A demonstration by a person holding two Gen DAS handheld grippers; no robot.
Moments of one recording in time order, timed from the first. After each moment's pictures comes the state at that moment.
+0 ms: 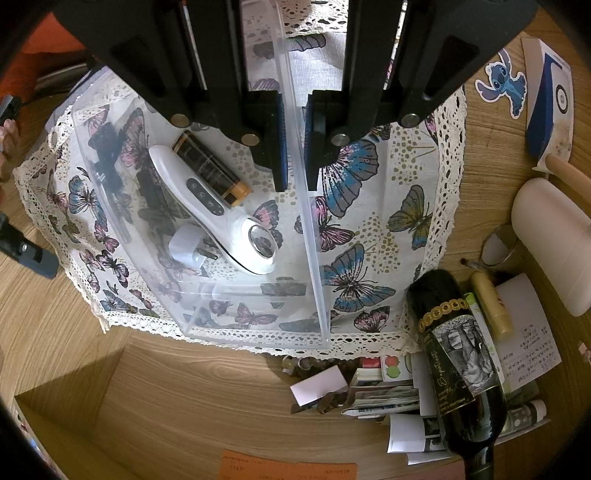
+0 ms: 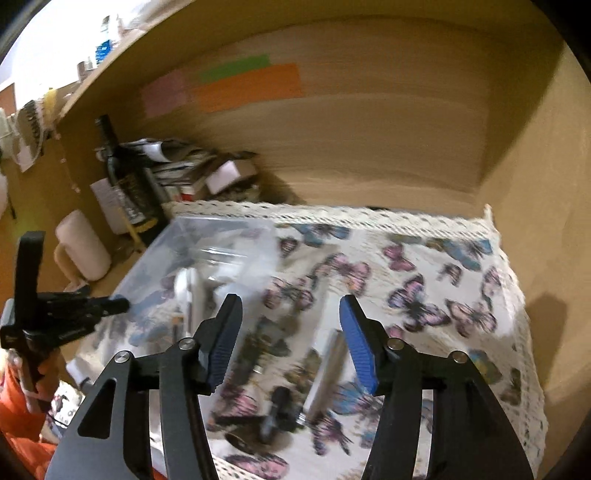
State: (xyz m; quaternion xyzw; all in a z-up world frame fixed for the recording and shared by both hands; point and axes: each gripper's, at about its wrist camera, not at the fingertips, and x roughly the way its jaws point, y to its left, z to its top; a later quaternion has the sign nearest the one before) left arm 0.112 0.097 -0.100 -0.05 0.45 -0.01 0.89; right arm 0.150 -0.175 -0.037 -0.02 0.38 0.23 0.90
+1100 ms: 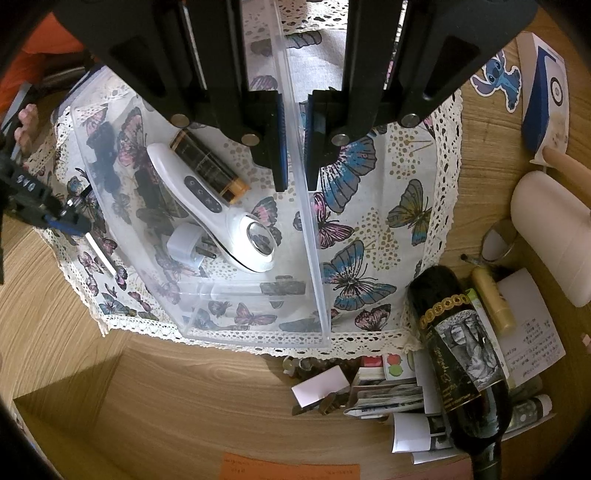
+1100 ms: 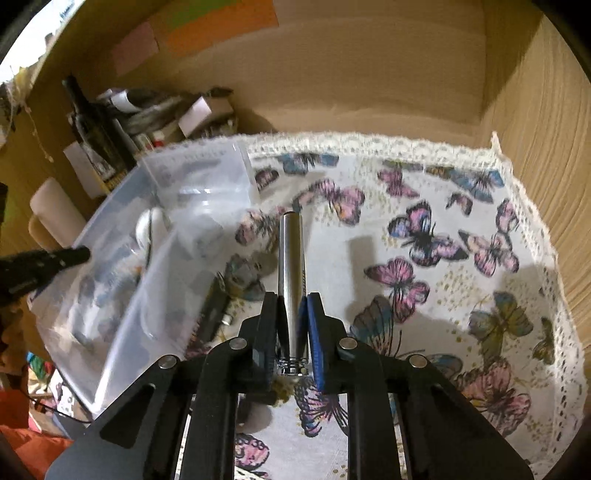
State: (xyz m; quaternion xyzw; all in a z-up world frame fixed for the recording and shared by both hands) left arm 0.114 0.098 -0.100 -0.05 0.45 -0.01 0.89; right arm 0.153 -0.180 -0.092 -0.02 0.45 0.22 0.87
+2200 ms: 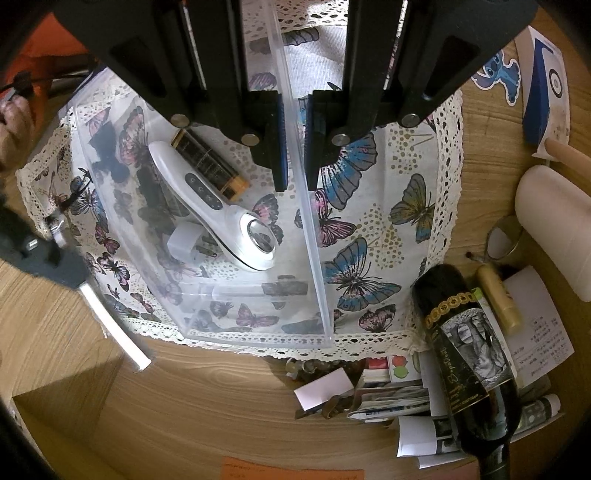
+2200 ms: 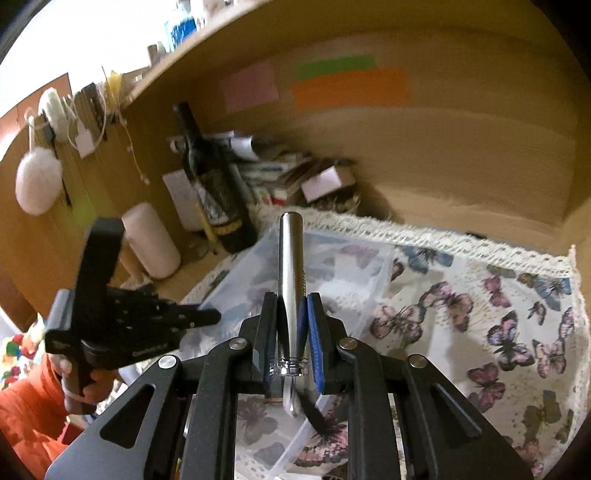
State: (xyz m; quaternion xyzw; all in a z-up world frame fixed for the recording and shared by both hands) left arm 0.123 0.099 -0.097 -0.05 0.46 -0.02 0.89; right arm 0.144 -0.094 -0.031 -0.02 0.37 0.37 0.85
